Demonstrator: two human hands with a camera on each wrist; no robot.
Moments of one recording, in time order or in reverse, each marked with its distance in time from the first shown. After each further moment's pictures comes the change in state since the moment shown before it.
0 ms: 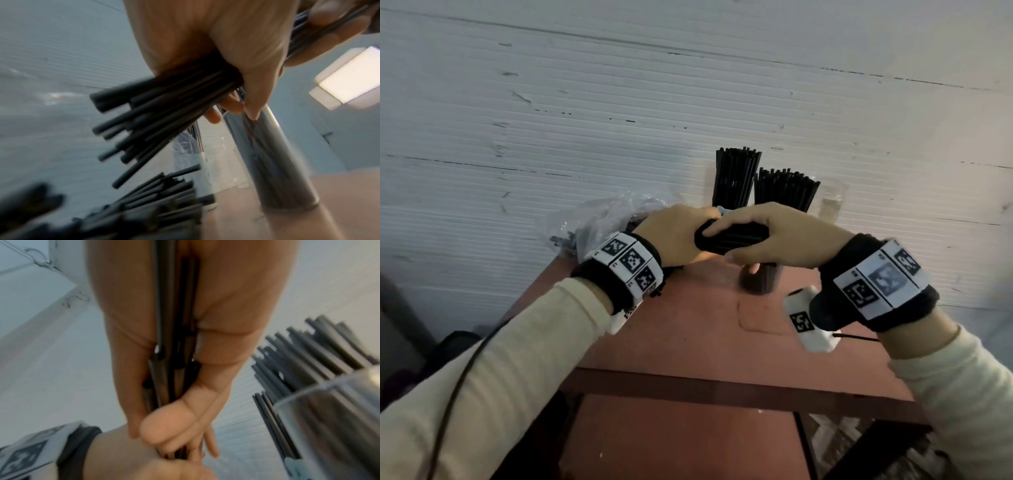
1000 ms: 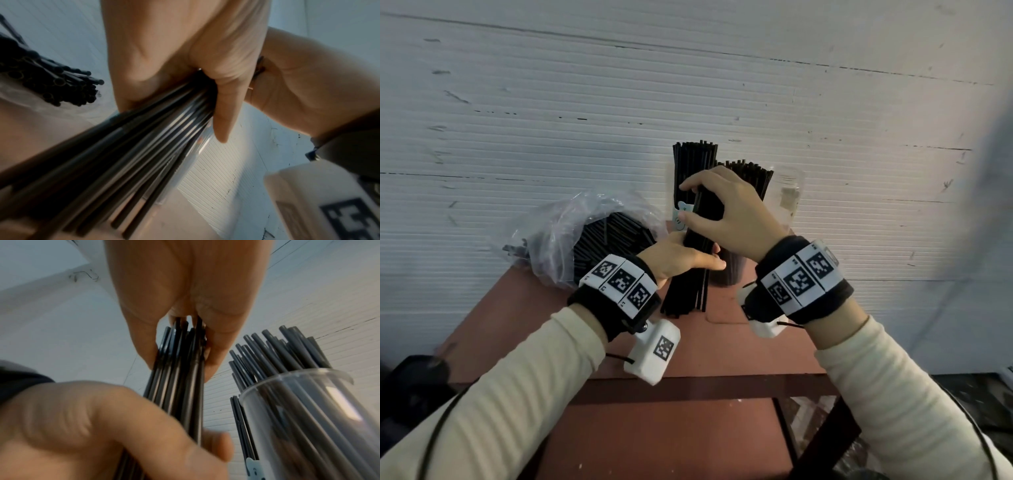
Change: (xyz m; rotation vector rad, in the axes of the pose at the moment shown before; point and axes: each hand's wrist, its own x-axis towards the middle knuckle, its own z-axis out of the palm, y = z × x) left_hand 0.010 0.044 0.046 -0.952 -0.244 -0.350; right_hand 0.010 0.023 0.012 -0.246 0.542 -0.110
